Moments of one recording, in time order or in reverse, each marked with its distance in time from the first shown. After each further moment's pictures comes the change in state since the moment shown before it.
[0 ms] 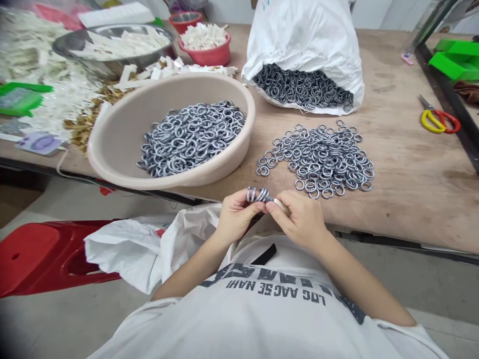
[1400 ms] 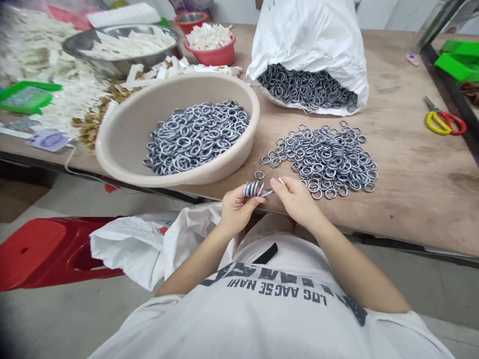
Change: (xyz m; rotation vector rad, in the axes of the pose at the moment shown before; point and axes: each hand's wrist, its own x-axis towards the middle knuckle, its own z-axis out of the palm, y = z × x) left_hand 0.007 -0.008 -0.017 0.327 0.037 0.225; right_hand 0.040 0.011 0.014 0.651 -0.114 0.440
